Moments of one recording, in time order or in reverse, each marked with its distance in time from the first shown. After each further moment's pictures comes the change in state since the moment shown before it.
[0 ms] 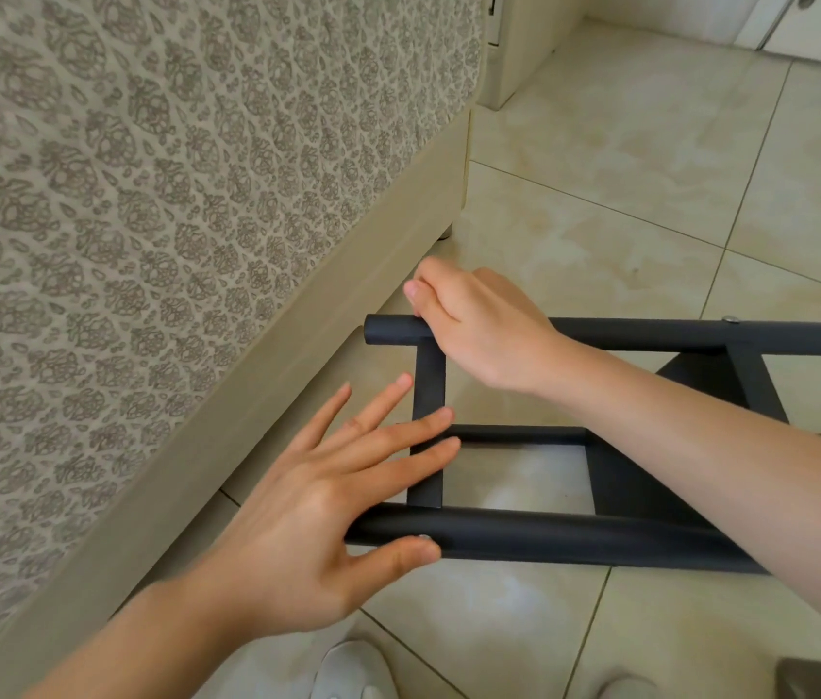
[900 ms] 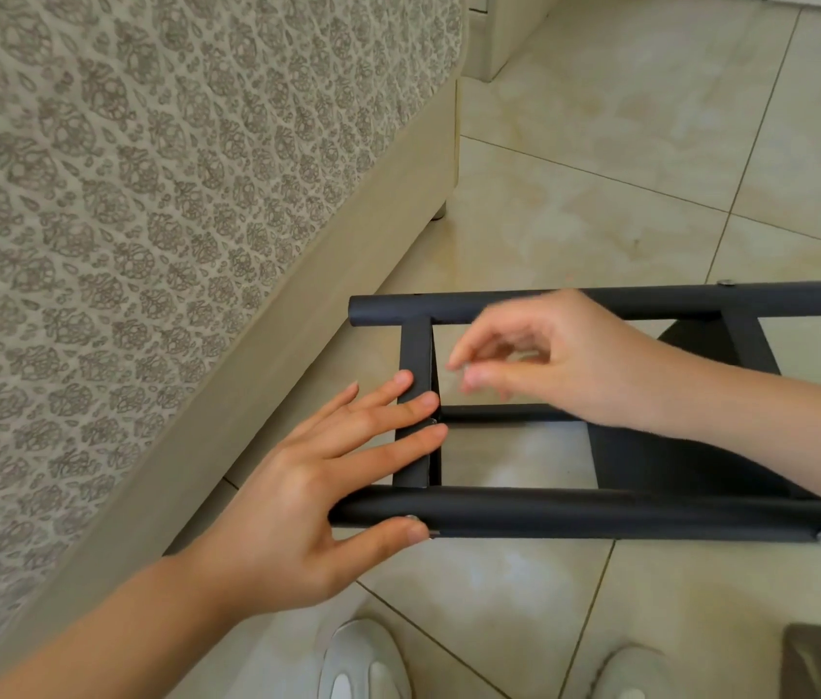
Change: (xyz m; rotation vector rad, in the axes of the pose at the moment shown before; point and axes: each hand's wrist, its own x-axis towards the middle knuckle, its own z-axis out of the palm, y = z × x) left_hand 0.001 -0.003 0.004 -0.091 0.015 -0.002; right_hand -0.071 0.027 -0.032 0.524 -0.216 0.026
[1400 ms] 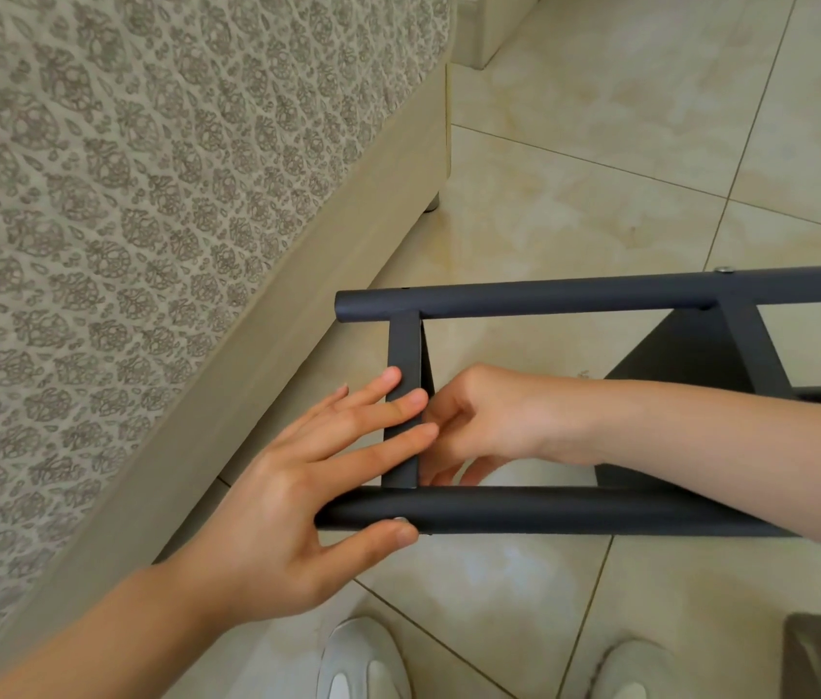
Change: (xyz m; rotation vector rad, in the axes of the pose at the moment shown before) left_hand 0.000 -0.001 0.004 -0.037 0.011 0.003; right_hand 0.014 0.023 0.047 0.328 -0.391 0.432
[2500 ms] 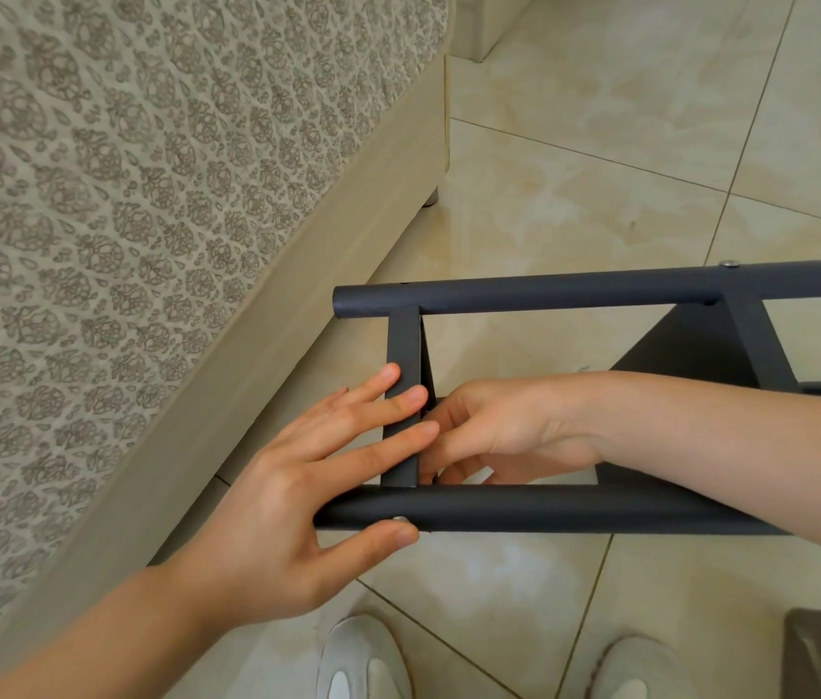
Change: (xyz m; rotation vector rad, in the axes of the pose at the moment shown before) left_hand 0.000 0.000 0.002 -0.022 -0.003 0.005; right_hand 0.010 0.008 -0.004 0.212 -0.233 0.158
